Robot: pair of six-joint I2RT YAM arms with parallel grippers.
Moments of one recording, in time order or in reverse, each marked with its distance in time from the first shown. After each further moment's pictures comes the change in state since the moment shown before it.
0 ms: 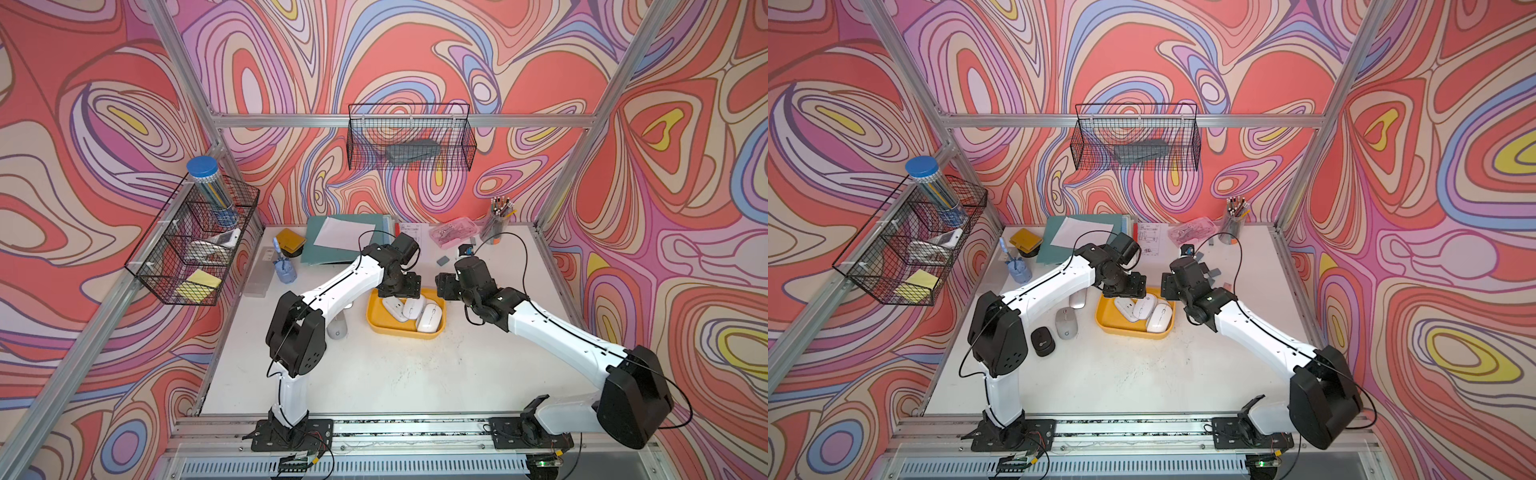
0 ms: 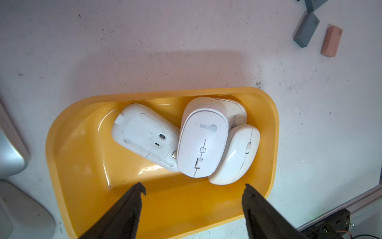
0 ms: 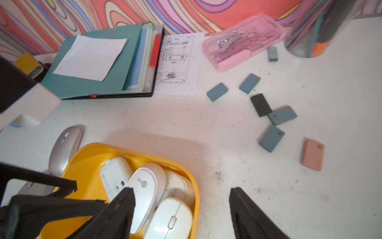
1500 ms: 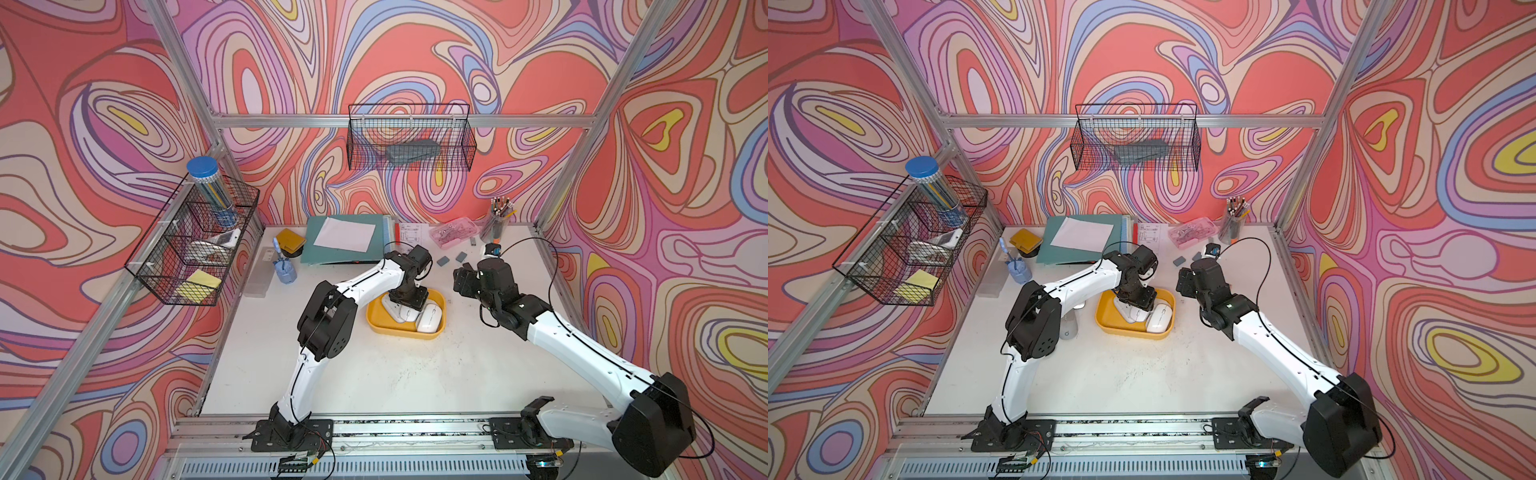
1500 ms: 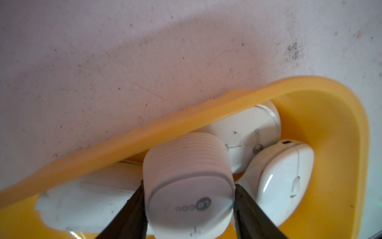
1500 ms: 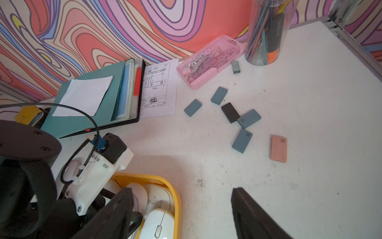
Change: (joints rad) left arm -0.039 0.247 0.124 -0.022 -0.016 0.242; right arm -0.077 -0.119 -0.066 0.029 0.001 0.063
